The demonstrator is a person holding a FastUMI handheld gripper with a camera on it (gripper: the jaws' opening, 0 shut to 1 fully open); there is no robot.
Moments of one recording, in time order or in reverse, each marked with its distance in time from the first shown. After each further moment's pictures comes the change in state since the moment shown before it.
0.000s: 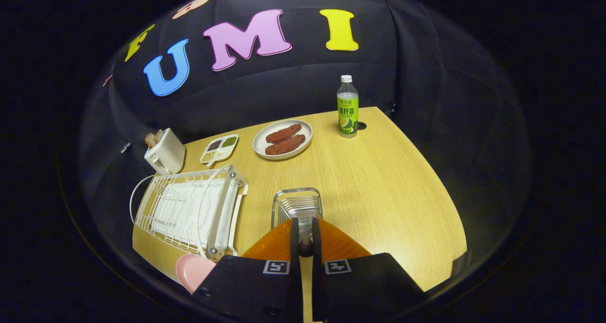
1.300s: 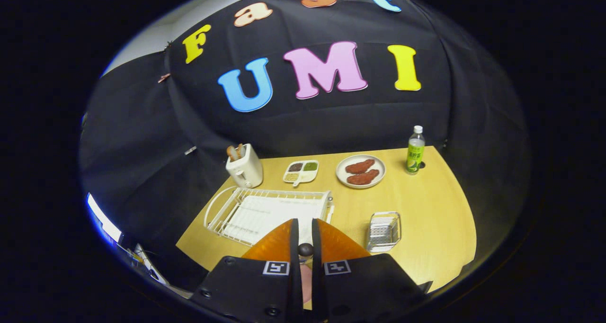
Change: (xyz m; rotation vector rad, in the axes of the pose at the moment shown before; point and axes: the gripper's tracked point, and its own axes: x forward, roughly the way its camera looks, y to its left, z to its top) arm -0.135 0.184 0.032 -0.122 -0.098 0.336
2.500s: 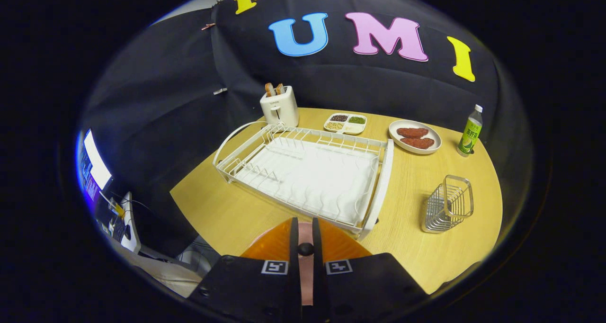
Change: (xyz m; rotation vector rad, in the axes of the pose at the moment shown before) arm 0.065 0.056 -0.152 -0.185 0.195 0.127
